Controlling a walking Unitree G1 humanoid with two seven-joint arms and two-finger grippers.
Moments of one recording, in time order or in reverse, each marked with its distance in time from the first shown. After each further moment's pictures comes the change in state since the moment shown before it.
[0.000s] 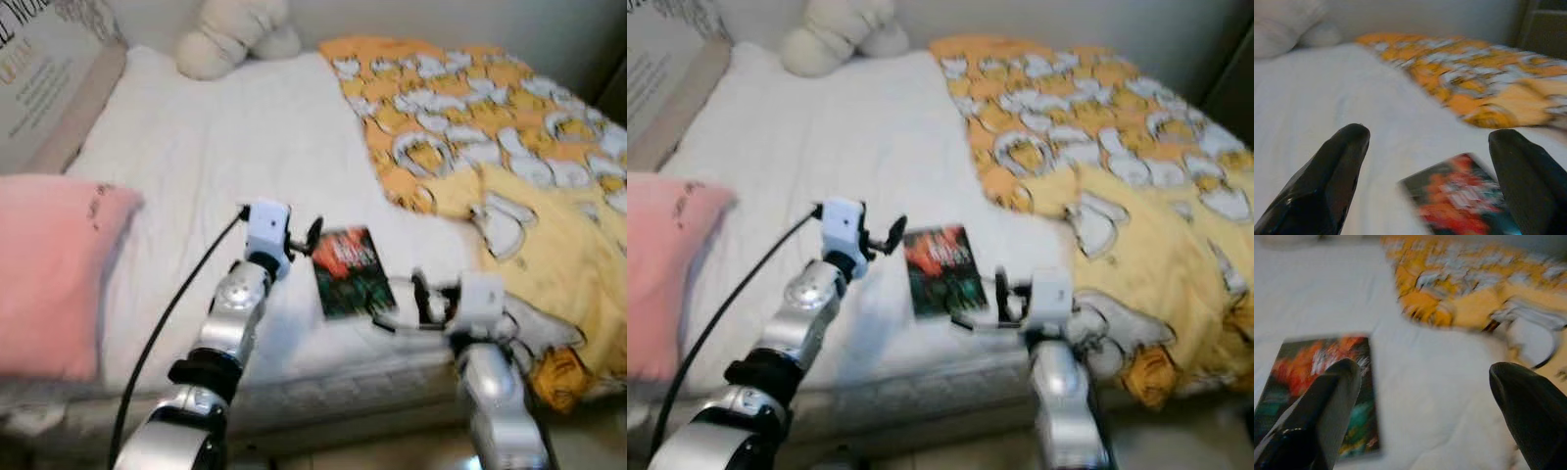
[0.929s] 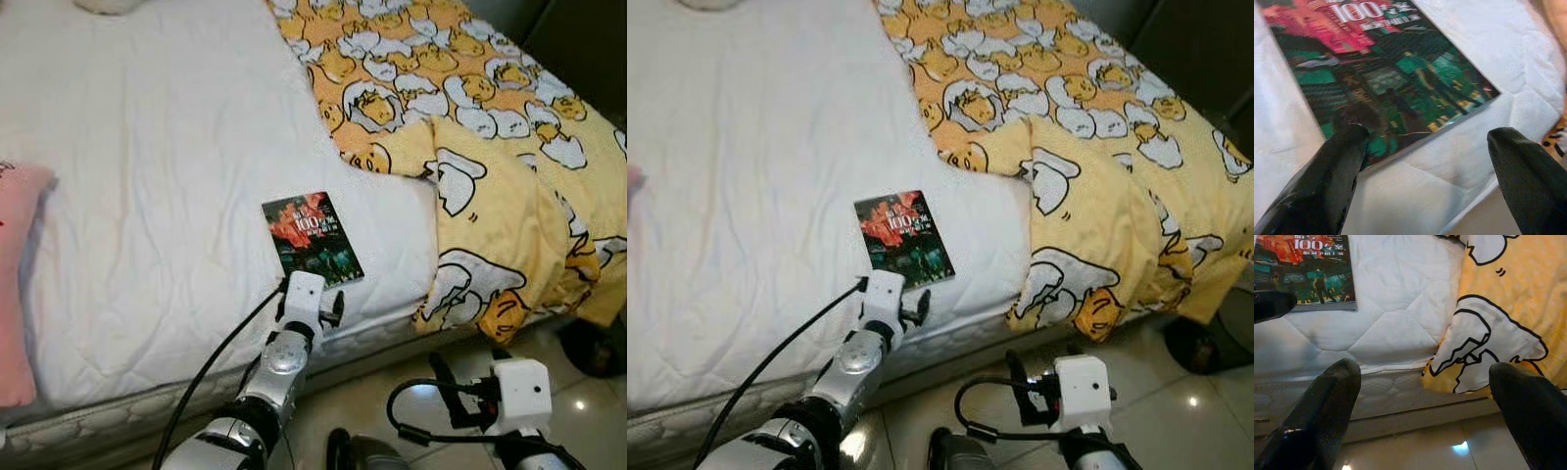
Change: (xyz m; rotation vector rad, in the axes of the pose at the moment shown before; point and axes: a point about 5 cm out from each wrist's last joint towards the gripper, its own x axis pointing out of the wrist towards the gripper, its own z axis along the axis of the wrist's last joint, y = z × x) left arm -0.031 -0.073 -0.080 -0.051 0.246 0.019; right arm -0.104 -0.024 -0.007 -0.077 0.112 0.077
